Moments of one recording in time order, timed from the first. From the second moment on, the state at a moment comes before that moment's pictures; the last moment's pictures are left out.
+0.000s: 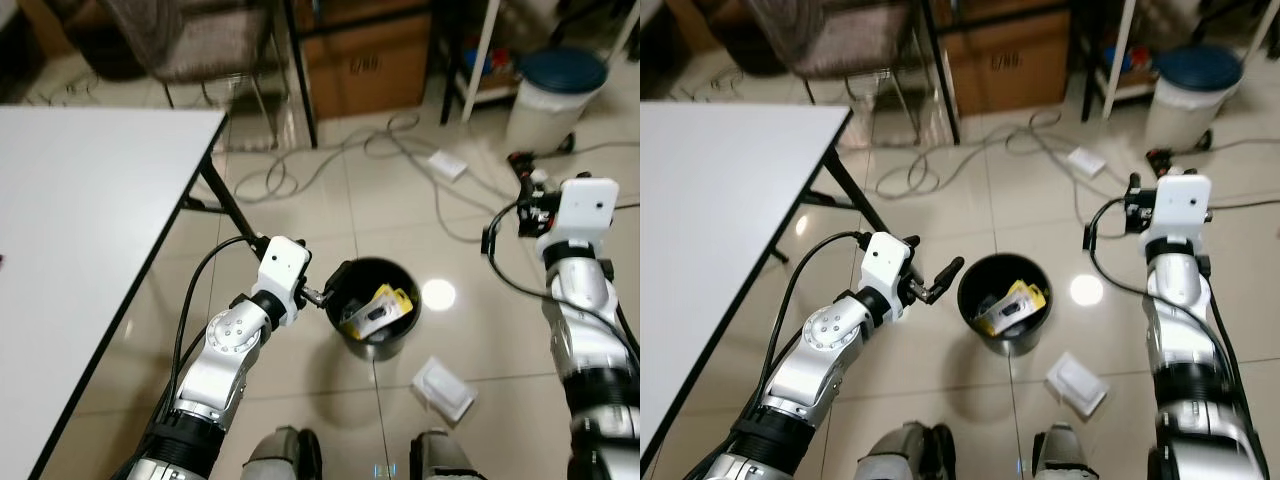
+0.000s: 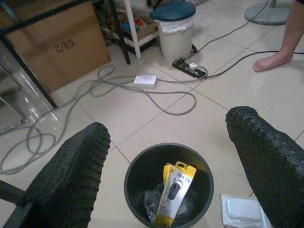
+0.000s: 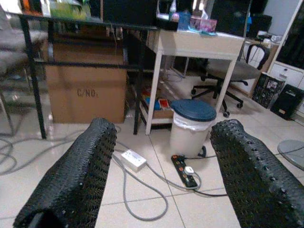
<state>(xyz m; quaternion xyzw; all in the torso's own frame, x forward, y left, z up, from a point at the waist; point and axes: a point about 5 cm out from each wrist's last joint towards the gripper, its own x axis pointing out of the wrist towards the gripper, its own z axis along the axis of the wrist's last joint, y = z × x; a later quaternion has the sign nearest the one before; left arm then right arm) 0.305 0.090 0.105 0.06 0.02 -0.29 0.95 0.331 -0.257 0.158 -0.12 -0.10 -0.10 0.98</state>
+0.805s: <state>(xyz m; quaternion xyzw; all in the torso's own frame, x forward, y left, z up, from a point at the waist) 0.314 0.114 0.106 0.02 0.00 -0.17 0.99 0.281 -0.204 0.139 -0.03 -0.06 -0.14 0.99</state>
